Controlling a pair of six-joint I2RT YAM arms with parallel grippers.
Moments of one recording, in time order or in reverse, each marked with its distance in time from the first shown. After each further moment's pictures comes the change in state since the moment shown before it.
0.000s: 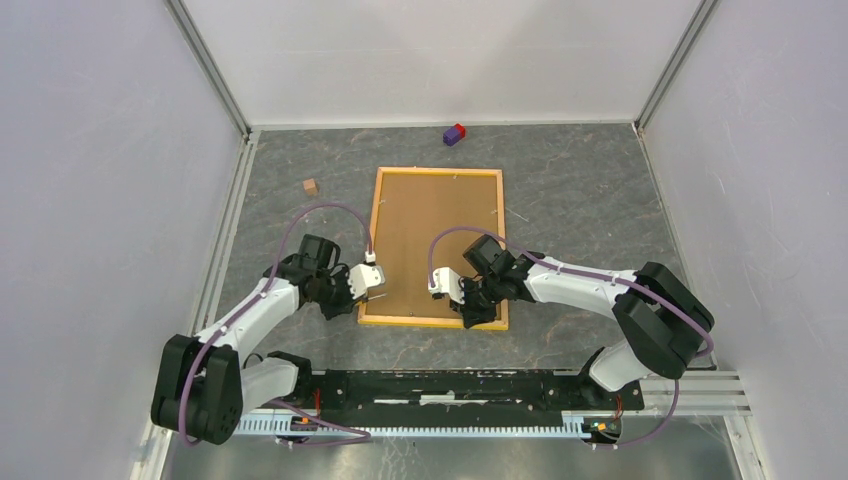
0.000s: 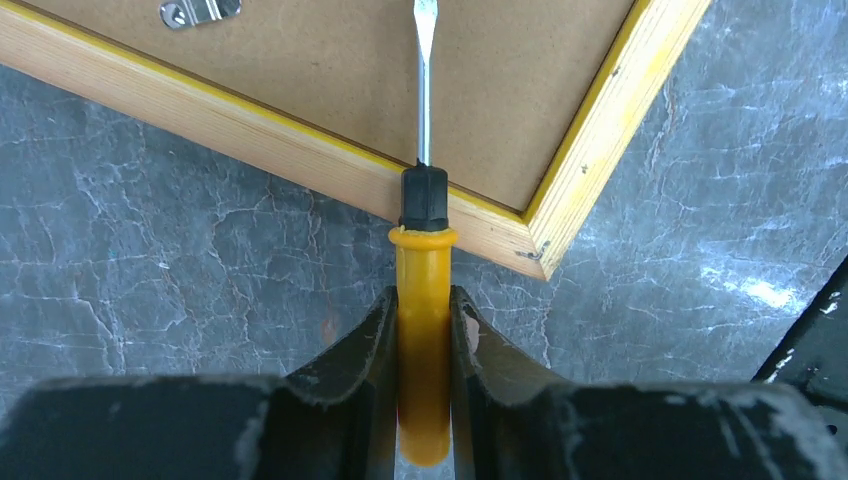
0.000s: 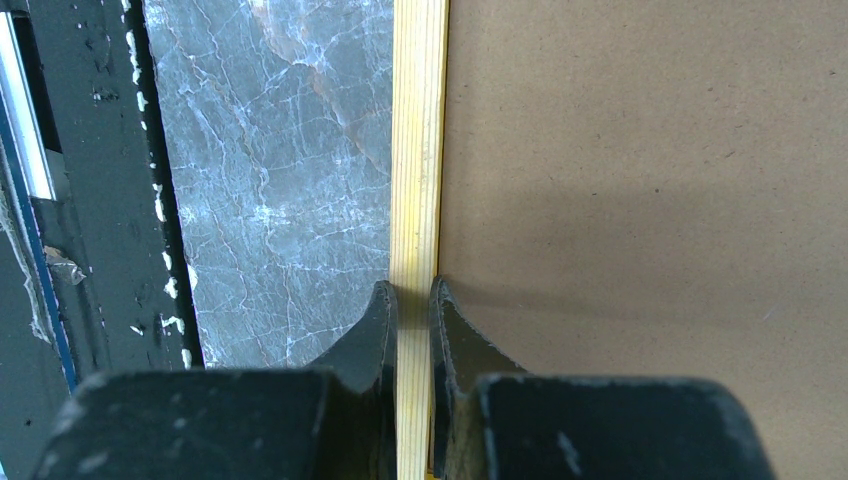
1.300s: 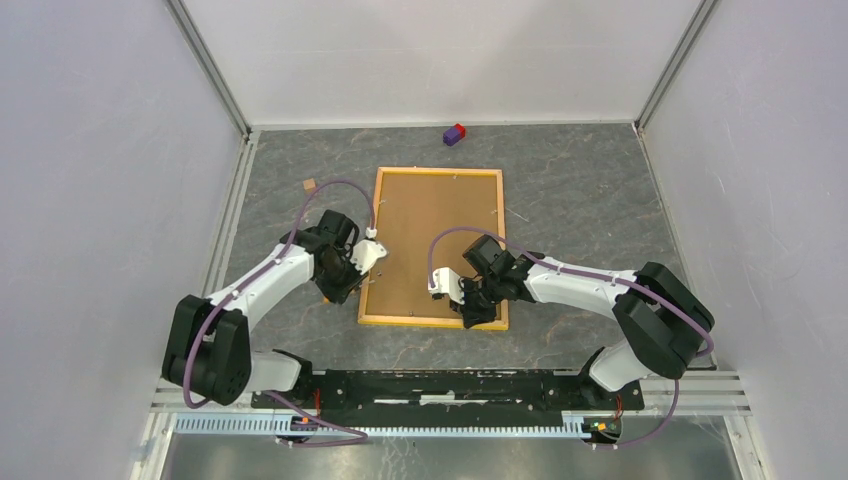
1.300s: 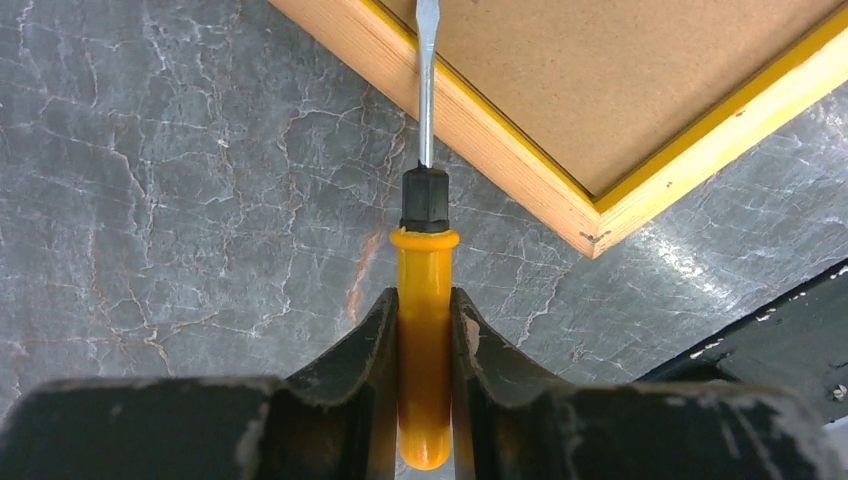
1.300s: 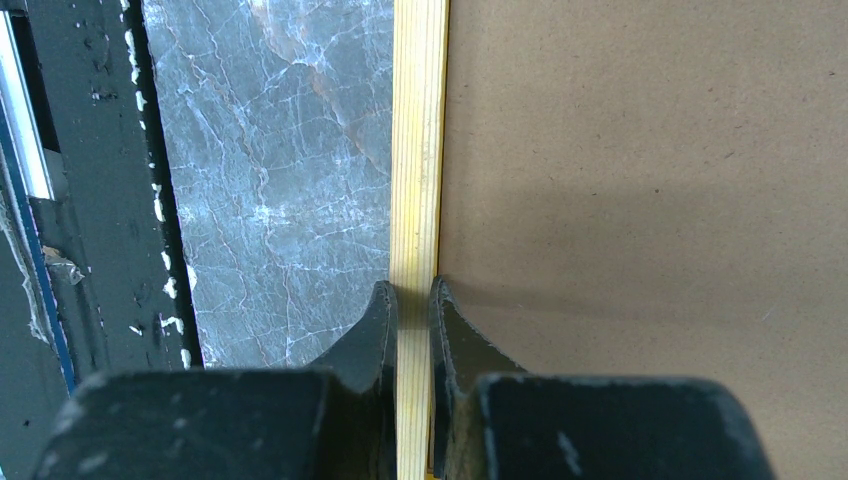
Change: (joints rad) left arm -0.095 0.191 0.253 -0.221 -0.279 -0.351; right arm 0.002 -0.003 0.000 0.000 0.005 0.000
